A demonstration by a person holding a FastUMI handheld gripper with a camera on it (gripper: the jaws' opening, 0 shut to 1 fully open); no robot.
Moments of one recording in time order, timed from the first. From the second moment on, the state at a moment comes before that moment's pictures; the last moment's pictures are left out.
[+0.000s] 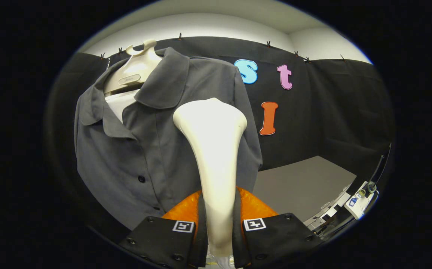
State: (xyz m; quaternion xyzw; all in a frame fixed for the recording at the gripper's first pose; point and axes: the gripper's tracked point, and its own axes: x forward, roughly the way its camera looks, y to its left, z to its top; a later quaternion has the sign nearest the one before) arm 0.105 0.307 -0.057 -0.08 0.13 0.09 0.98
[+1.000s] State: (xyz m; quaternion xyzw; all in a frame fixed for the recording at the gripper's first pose) arm 0.074 0.272 -0.213 -0.11 0.27 0.05 0.96
